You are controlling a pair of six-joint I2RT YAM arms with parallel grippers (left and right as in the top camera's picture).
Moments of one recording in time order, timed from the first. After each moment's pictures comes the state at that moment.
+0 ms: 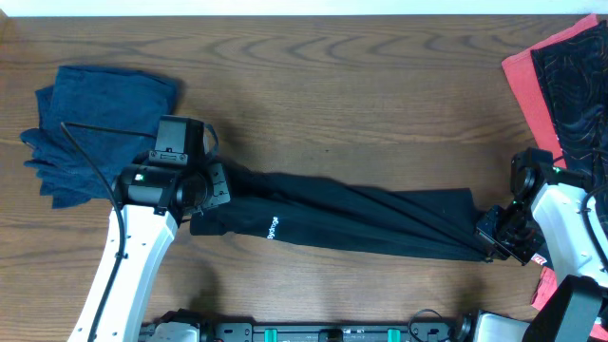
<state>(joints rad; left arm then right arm) -0.14 1.24 1.04 -1.05 0.03 -0.38 -0.26 1.45 0.85 -1.19 0.09 0.57</state>
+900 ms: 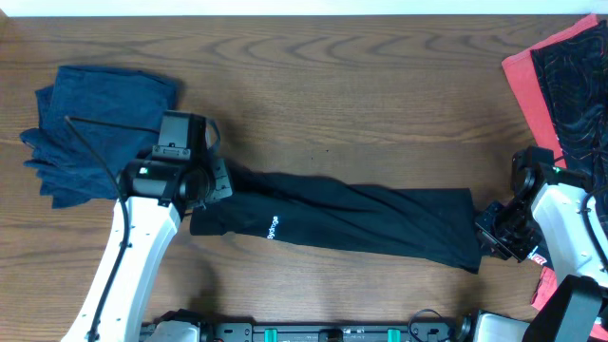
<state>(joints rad) -0.14 1.29 1.04 -0.98 0.04 -0.38 -0.26 1.45 0.85 -1.15 0.04 0.60</state>
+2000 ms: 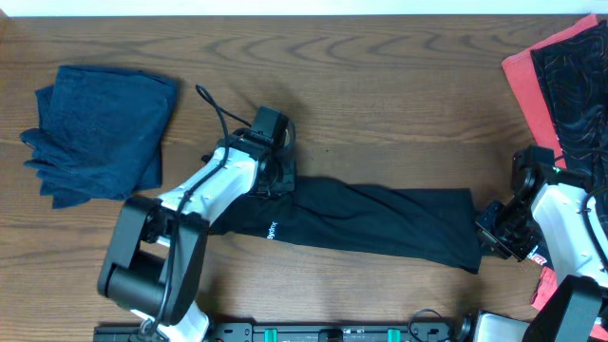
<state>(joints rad) -0.39 1.79 1.04 -0.59 0.17 -0.38 -0.26 1.45 0.85 -1.14 0.04 0.59</state>
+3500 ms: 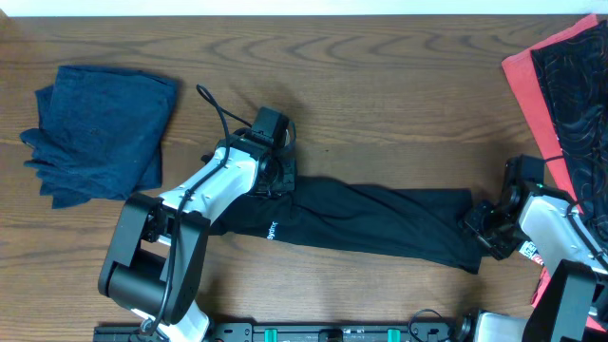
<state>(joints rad) -0.39 1.79 1.04 -0.59 0.17 -0.38 -0.26 1.48 0.68 -0.77 -0.04 0.54</state>
